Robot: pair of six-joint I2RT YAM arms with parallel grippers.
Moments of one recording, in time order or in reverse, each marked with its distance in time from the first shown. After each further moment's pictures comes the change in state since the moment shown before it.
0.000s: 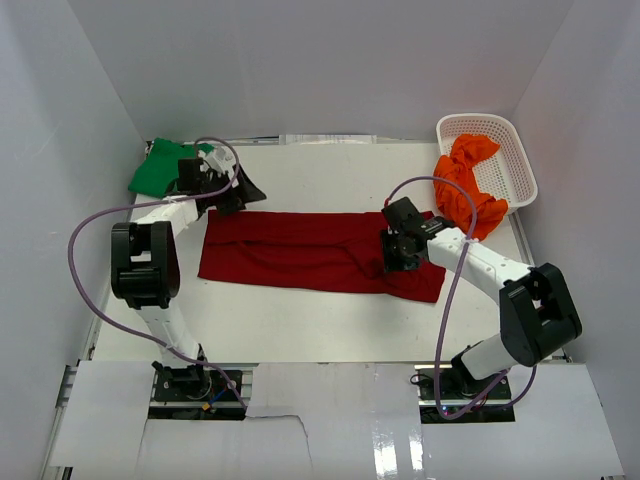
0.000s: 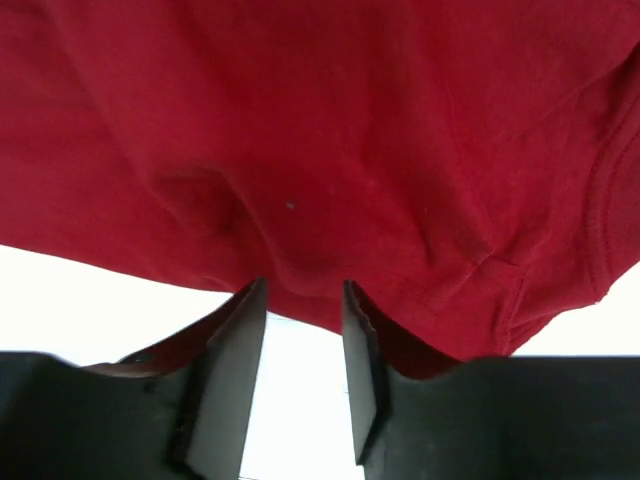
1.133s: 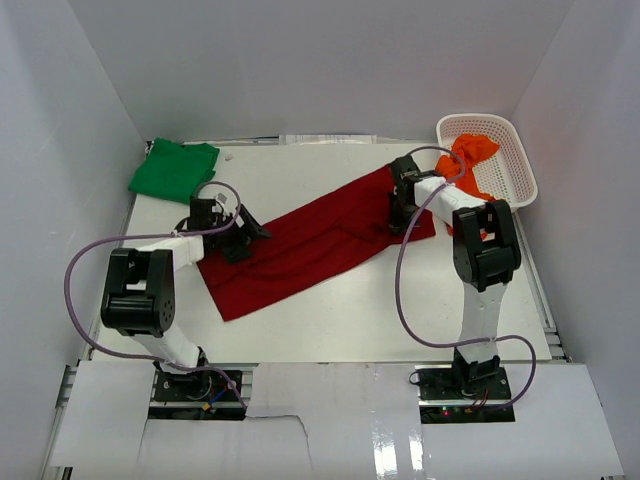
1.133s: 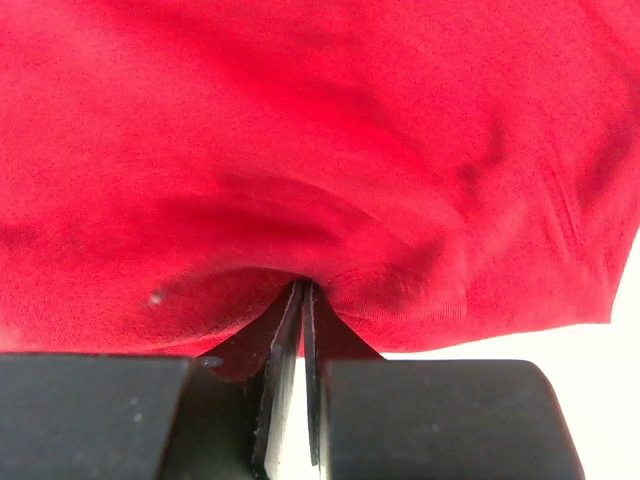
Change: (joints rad) left arm -0.075 -0.158 -0.381 0.005 -0.144 -0.249; right arm -0.217 0.529 0.442 -0.020 -0.033 -0.003
